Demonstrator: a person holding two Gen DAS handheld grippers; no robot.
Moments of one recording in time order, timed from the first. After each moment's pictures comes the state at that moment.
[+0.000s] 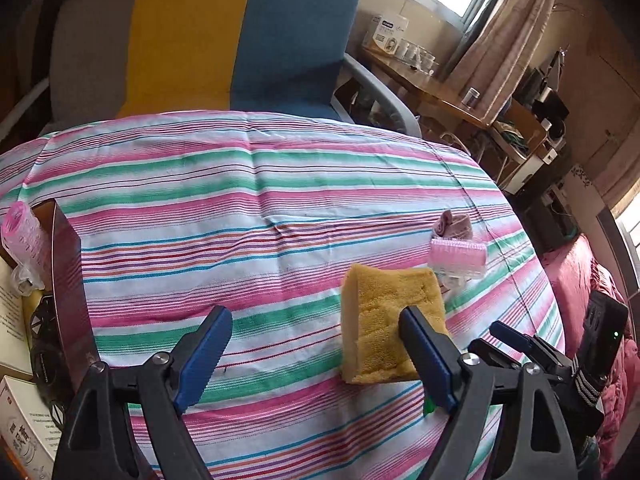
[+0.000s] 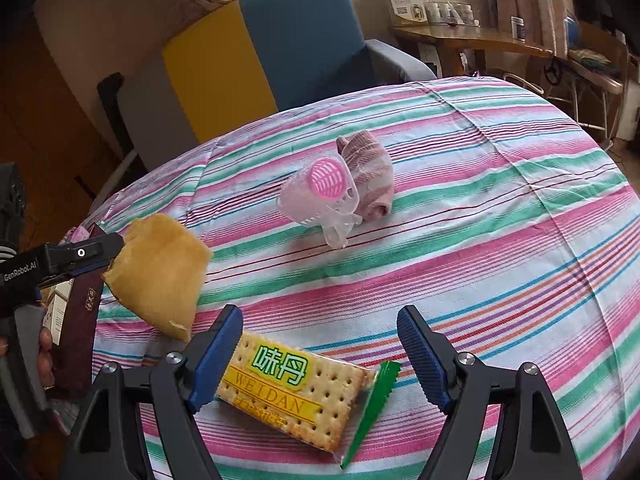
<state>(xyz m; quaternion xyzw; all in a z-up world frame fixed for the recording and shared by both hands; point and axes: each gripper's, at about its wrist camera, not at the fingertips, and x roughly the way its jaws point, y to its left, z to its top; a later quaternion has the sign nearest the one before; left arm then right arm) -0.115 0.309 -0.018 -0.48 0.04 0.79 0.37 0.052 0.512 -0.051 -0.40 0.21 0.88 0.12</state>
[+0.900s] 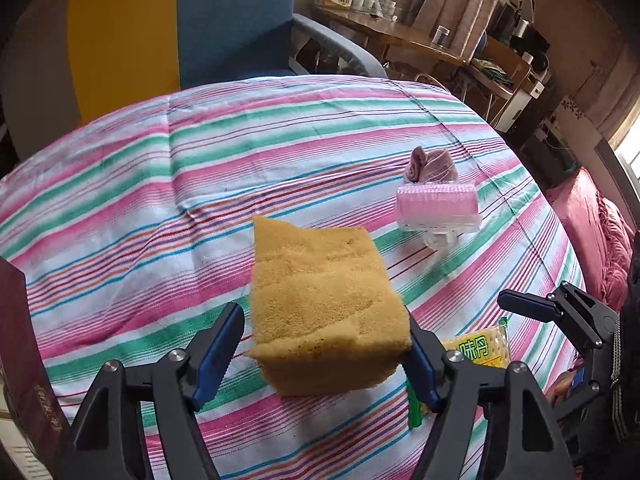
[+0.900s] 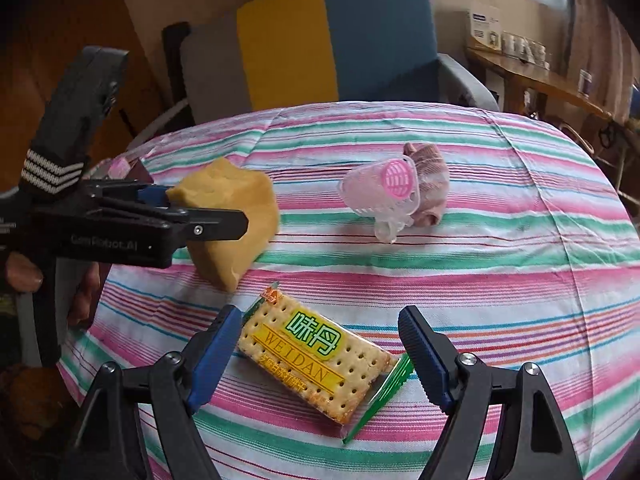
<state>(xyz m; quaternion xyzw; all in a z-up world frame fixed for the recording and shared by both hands) -0.098 0.375 -0.053 -0.51 0.12 0.76 0.39 0.052 0.483 -0.044 -0.44 0.08 0.89 0.02</state>
